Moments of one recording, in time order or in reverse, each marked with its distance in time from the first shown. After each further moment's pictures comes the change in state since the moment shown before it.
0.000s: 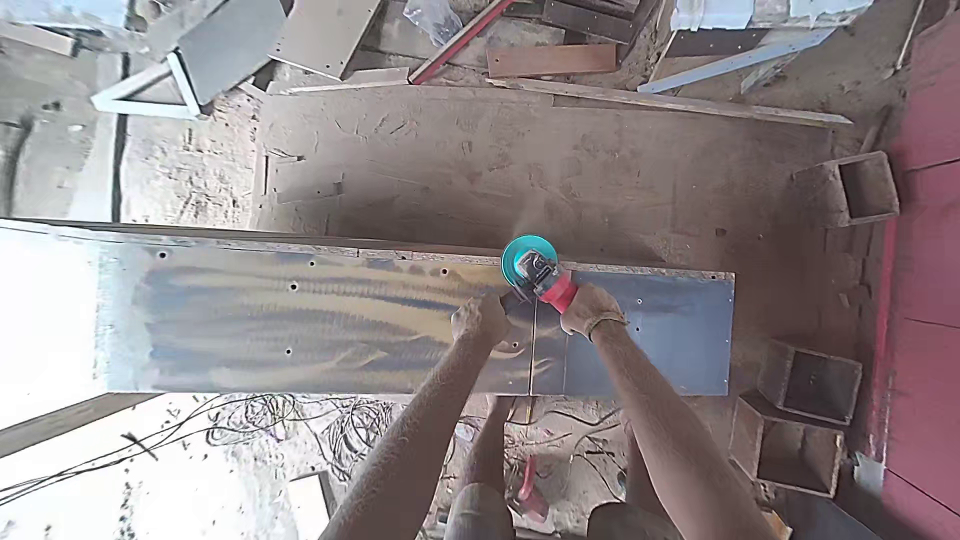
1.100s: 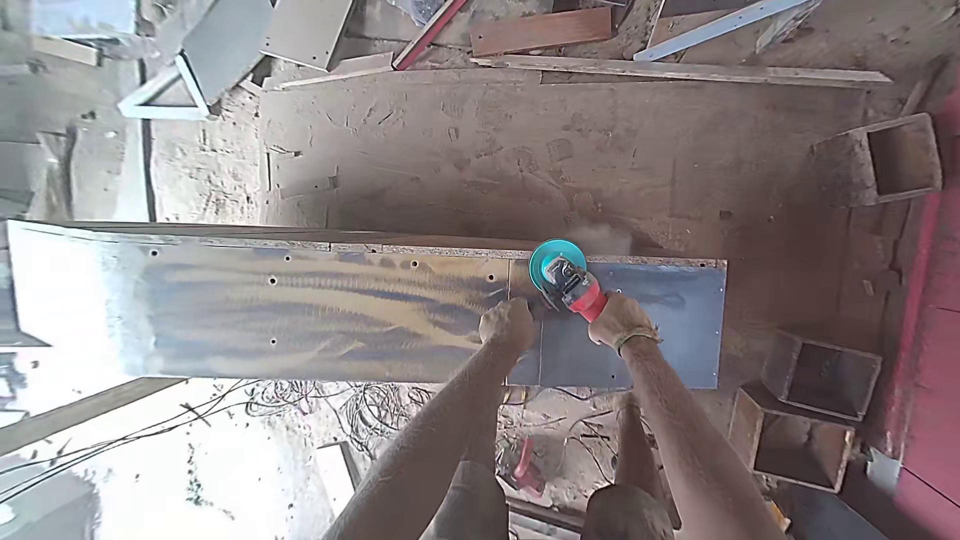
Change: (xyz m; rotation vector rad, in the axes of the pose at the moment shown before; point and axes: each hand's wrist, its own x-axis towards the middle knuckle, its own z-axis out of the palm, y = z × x) left_hand -0.019 0.107 0.044 0.064 -0.082 0.005; right_hand 0.018 0.118 -0.005 0.036 -0.057 0.060
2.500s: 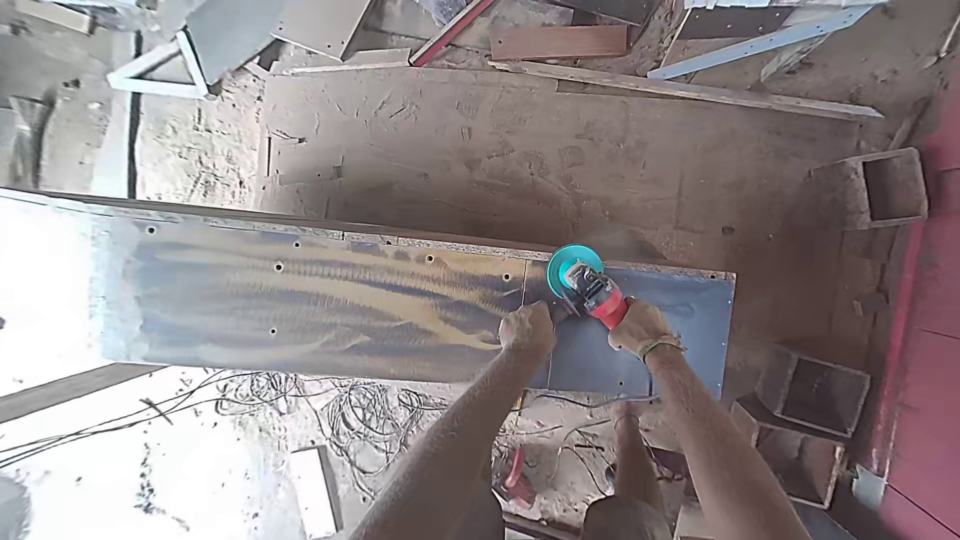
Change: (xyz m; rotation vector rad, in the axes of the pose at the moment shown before) left_hand -0.004 -0.008 0.009 -0.058 -0.003 0.075; right_hand -0.003 -0.001 0.005 -0.039 0.045 0.028
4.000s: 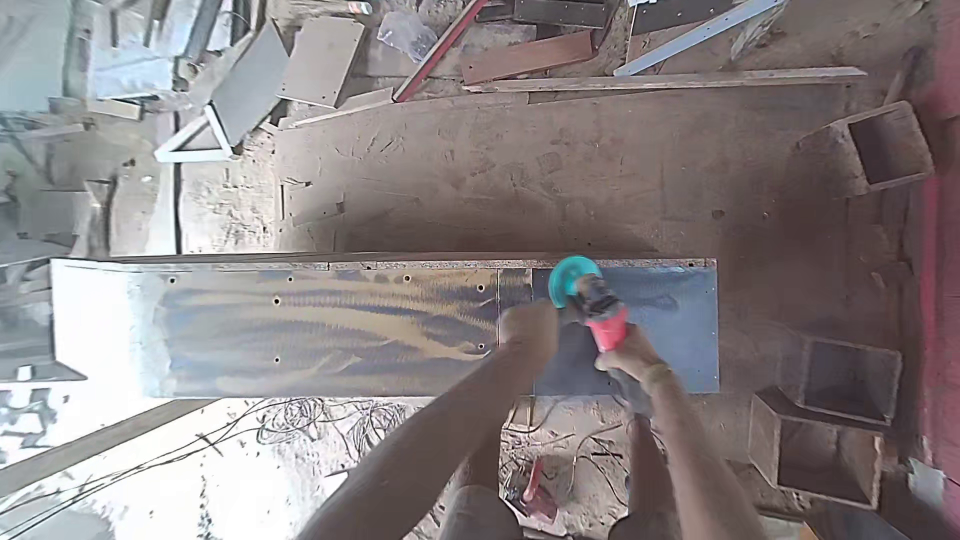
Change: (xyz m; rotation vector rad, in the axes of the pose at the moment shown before) left_hand -0.052 0.078 -0.017 0.330 0.057 0.072; right_hand 0.031 0.089 0.070 0.513 -0.044 -0.183
